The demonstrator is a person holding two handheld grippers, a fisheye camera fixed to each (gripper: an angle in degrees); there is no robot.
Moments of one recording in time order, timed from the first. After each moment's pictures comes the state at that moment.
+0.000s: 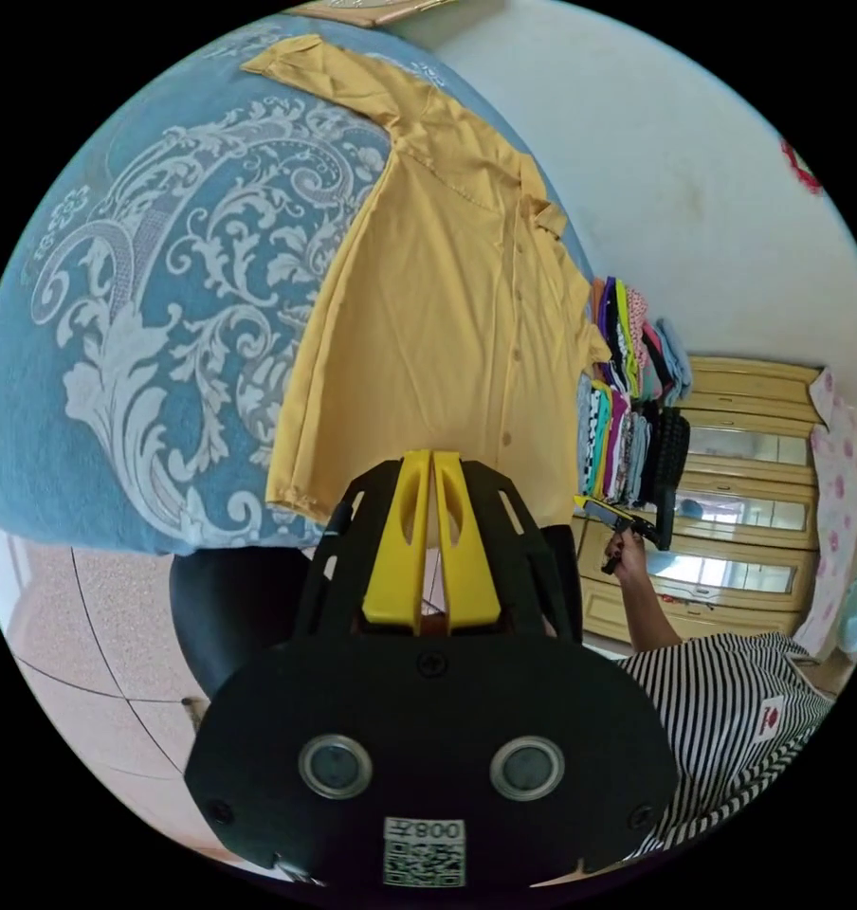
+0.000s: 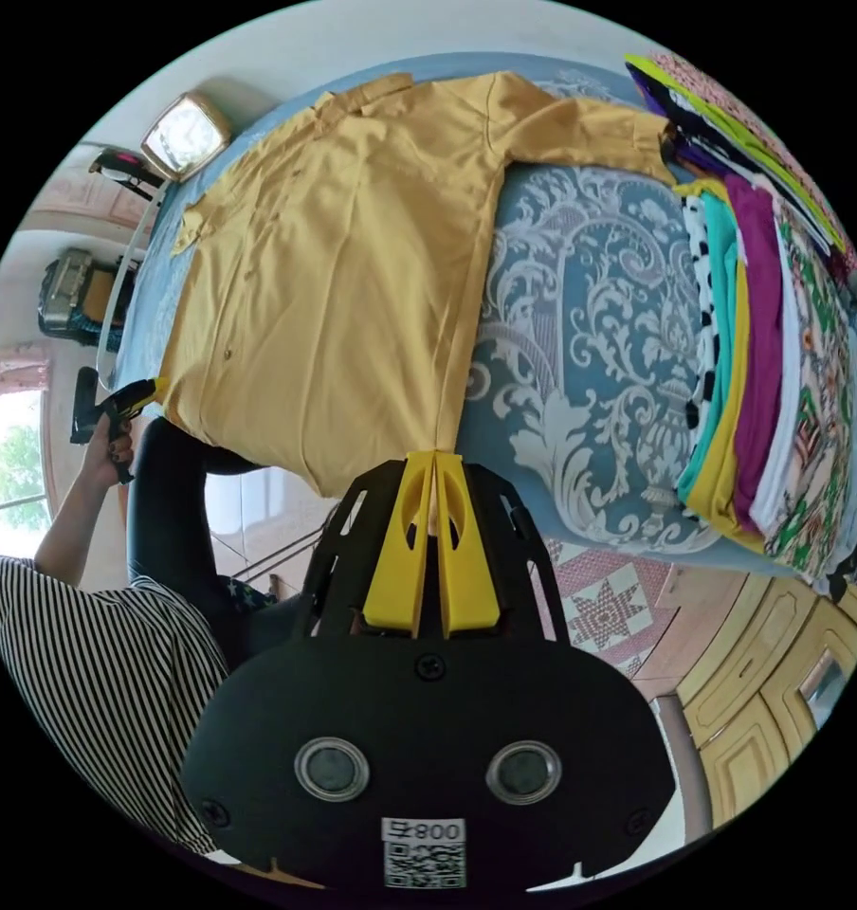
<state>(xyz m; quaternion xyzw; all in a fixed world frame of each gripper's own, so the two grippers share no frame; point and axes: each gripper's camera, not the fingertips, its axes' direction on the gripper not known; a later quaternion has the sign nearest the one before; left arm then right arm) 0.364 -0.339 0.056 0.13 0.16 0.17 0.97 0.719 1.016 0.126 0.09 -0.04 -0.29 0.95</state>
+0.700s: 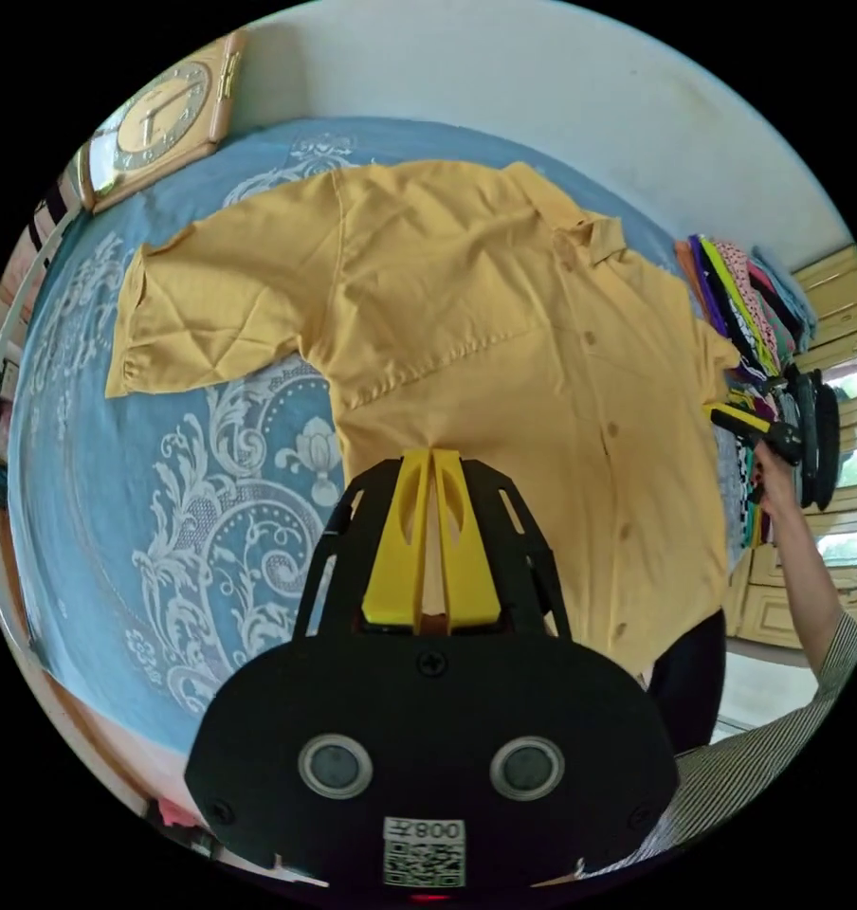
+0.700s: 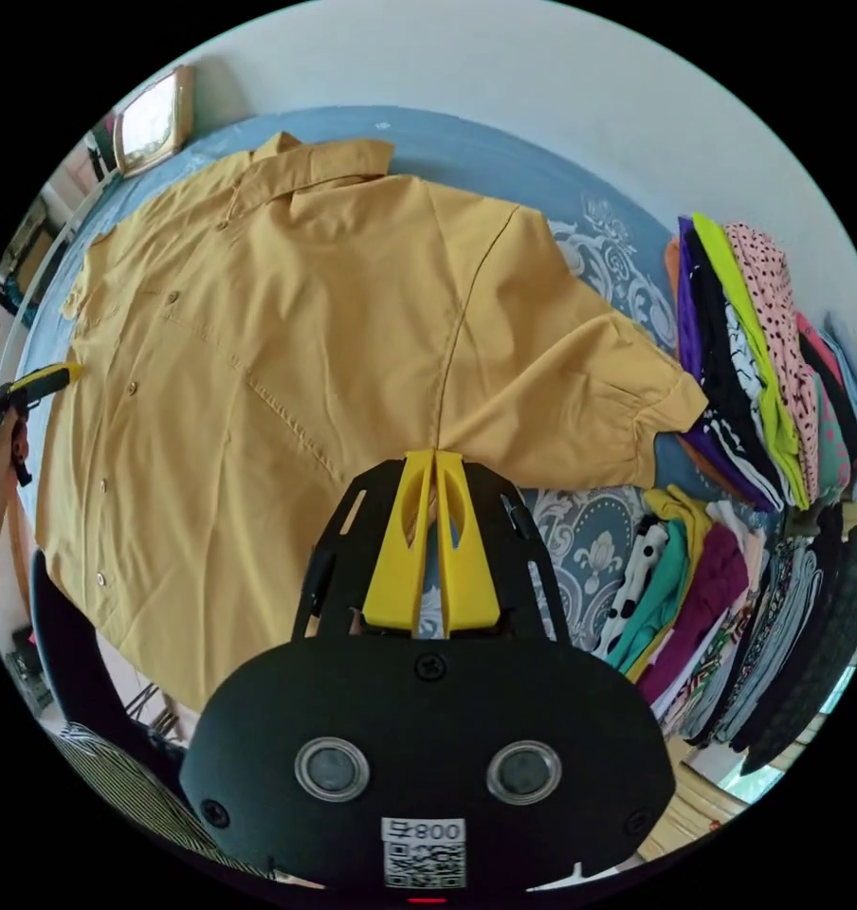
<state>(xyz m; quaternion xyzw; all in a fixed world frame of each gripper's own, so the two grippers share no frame) 0.552 -0.515 0.087 0.22 -0.12 0.26 0.93 0.562 0.844 0.132 0.22 0.12 -0.31 0.91</state>
